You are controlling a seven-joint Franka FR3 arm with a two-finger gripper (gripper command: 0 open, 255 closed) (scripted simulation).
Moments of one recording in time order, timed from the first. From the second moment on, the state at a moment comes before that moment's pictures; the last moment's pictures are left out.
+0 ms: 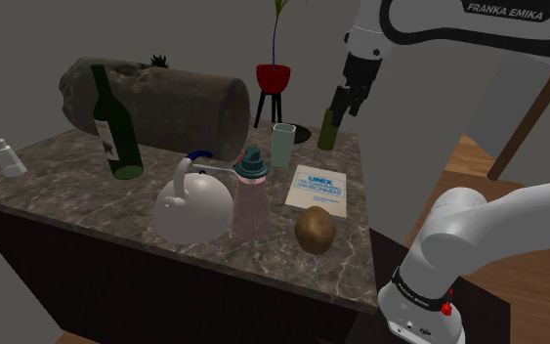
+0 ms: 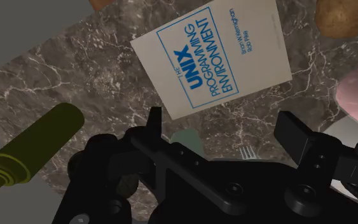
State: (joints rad) arm 0.00 -0.81 0.01 -2.28 -0.09 1.60 0.00
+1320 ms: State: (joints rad) arm -0.18 -0.54 -0.22 -2.37 -0.23 2.24 0.04
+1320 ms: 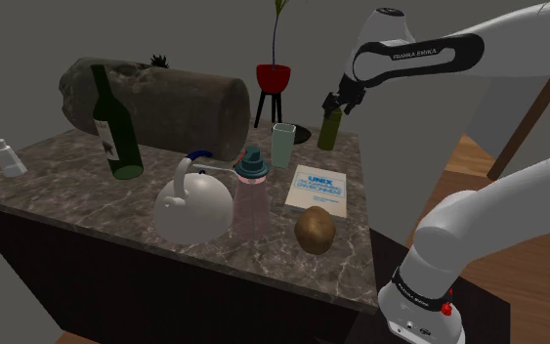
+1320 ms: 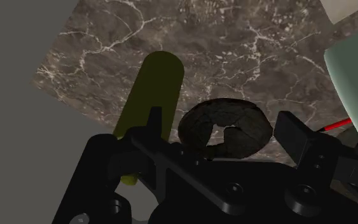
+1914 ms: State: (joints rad) arm -0.22 -0.36 -0.33 -2.32 -0.21 2.49 0.05
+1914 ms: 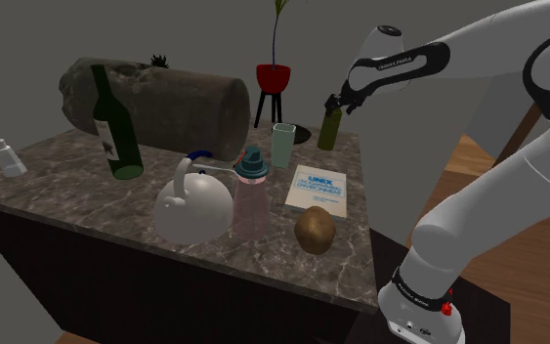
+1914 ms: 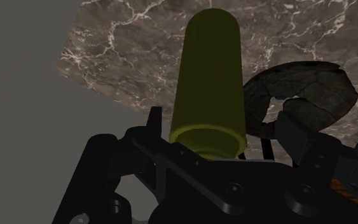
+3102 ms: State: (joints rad) arm -0.21 -0.29 -0.35 -2.33 -0.20 2.56 0.04
